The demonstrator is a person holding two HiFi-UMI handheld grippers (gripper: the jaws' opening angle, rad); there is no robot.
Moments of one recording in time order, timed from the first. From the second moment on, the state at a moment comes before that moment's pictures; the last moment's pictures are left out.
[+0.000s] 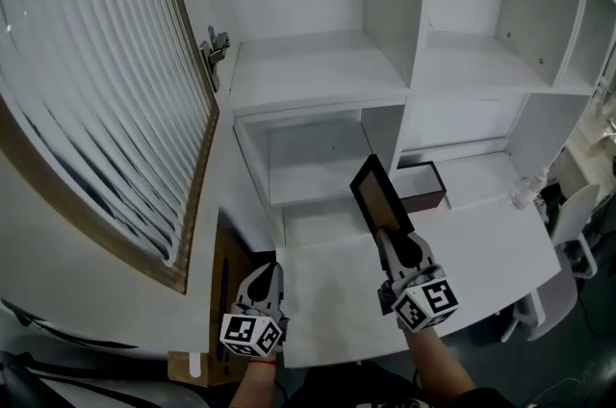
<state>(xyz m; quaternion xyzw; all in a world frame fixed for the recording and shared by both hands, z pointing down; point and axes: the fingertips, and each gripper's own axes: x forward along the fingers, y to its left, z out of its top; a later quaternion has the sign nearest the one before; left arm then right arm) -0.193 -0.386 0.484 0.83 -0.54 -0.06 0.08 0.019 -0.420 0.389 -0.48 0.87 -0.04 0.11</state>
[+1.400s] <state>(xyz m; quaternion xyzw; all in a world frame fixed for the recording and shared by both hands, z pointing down) -0.206 -0.430 0.492 0.81 -0.57 -0.06 0.09 0.006 -0.542 0.389 -0.57 0.82 -0.05 0.06</state>
